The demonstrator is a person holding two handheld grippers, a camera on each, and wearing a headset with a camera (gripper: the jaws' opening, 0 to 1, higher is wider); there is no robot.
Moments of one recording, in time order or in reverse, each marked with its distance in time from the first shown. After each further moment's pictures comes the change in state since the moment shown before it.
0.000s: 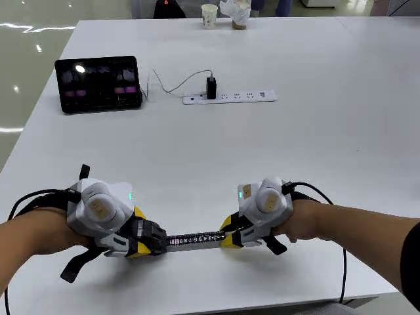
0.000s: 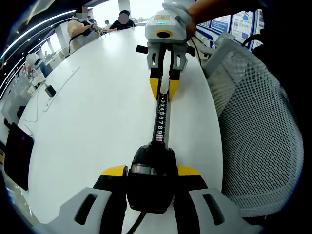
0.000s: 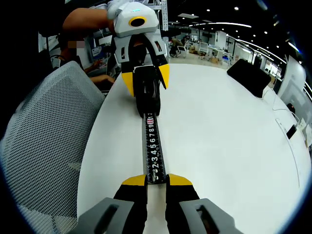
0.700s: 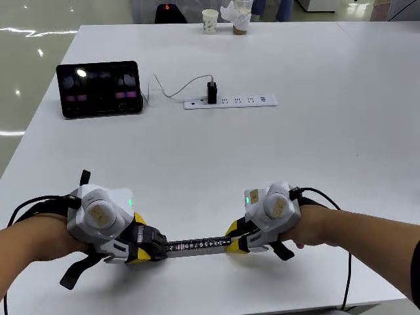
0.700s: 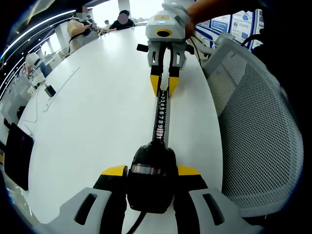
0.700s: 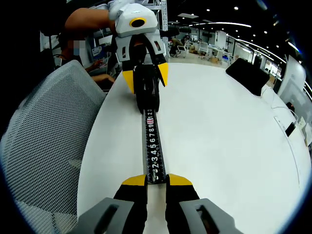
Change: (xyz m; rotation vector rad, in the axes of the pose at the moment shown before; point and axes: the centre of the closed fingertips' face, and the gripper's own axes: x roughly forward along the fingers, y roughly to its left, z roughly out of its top) left arm -0.001 0.000 0.000 0.001 0.001 -0.002; right arm -0.008 0.000 -0.008 0.001 0.003 0.001
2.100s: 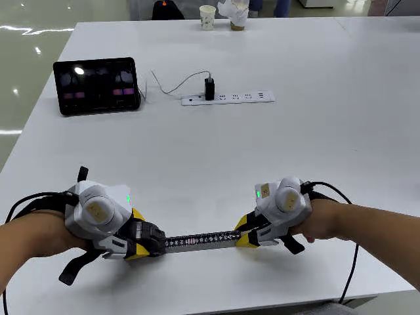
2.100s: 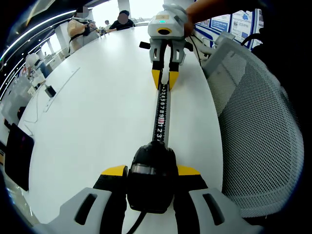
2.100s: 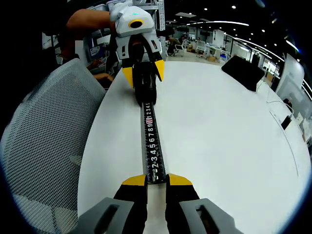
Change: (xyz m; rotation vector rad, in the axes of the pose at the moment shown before) left arm 0.000 0.000 0.000 0.004 -0.001 0.005; right arm -0.015 -0.003 -0.017 0.014 0.008 -0.014
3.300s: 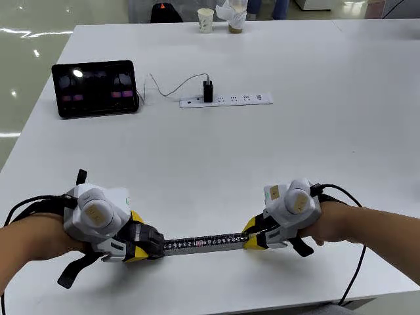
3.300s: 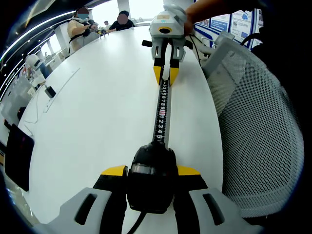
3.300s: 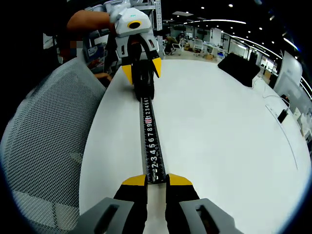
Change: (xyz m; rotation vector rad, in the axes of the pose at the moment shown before) left arm 0.000 0.000 0.001 0.003 -0.003 0.000; right arm -0.013 0.001 -0.014 0.019 0.009 -0.014
